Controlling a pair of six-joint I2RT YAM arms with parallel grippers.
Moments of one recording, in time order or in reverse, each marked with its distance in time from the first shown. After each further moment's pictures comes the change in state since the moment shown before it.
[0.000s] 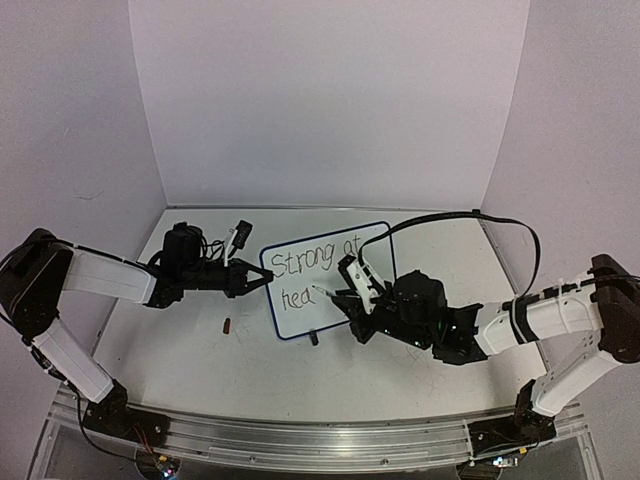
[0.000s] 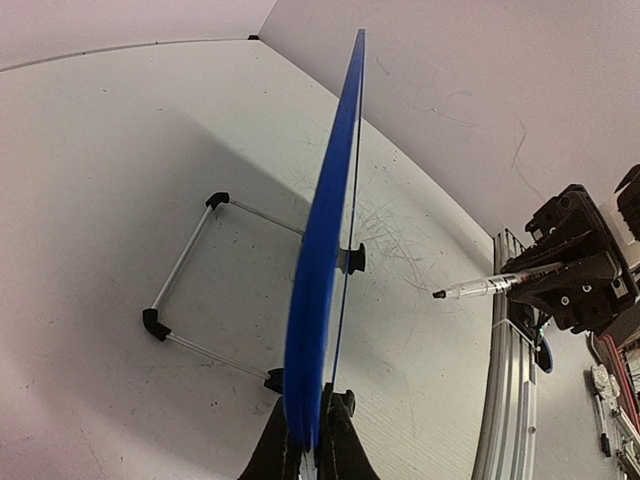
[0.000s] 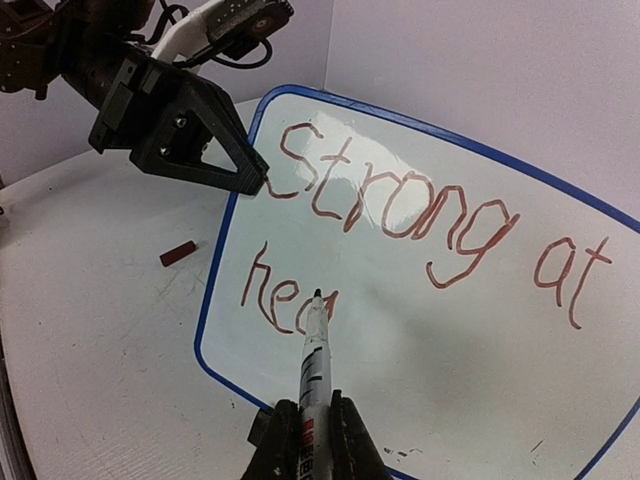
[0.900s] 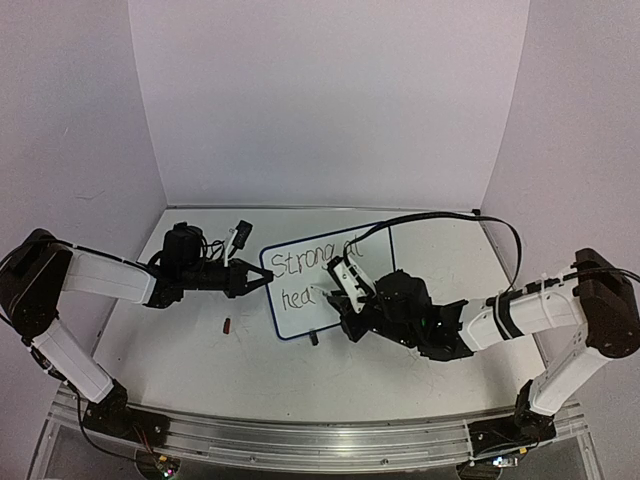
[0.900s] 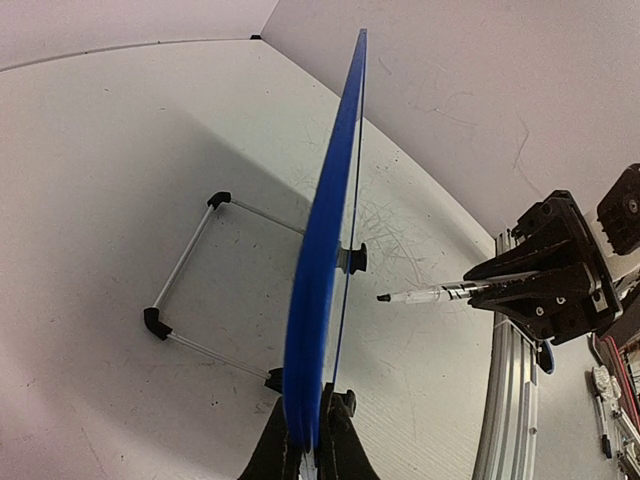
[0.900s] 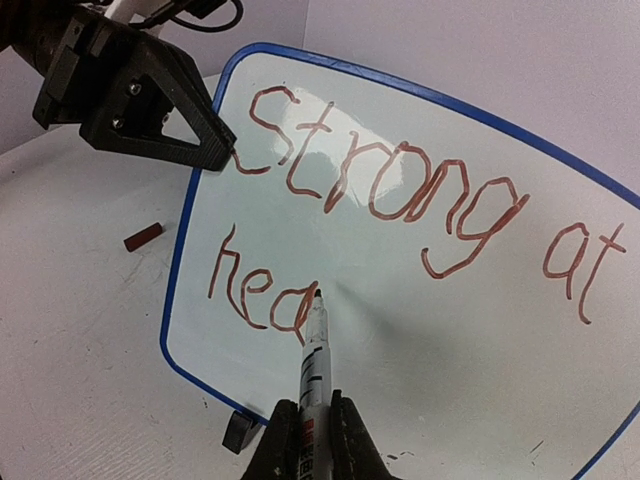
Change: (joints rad) left arm -0.003 -0.004 -0.001 -0.006 -0.009 0.000; right arm 0.002 0.094 0.075 -0.051 0.069 0.001
